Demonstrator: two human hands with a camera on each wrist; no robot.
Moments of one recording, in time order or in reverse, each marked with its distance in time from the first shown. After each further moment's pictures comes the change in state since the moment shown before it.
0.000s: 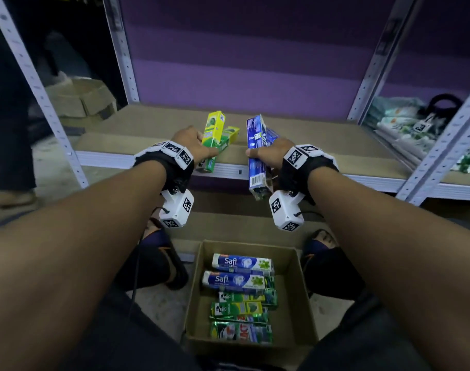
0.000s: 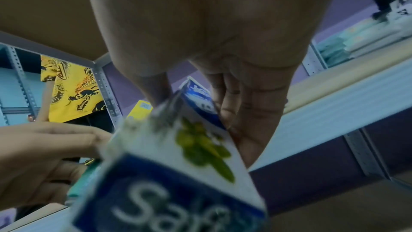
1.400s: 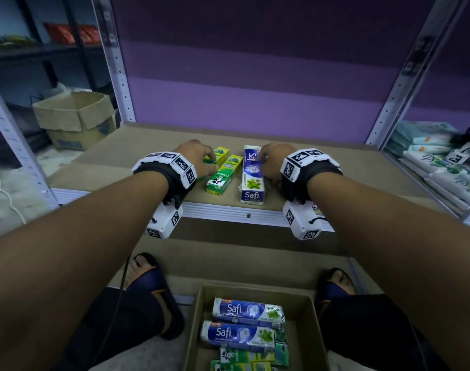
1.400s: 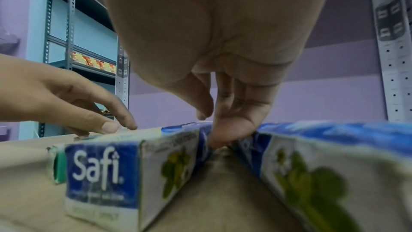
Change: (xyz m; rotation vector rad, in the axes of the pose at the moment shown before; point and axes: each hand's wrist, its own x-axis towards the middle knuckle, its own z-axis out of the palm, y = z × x) left_hand 0.120 -0.022 0.007 0.411 -0.113 0.195; right_hand 0.099 -0.044 -0.008 -0.564 -0.046 -0.181
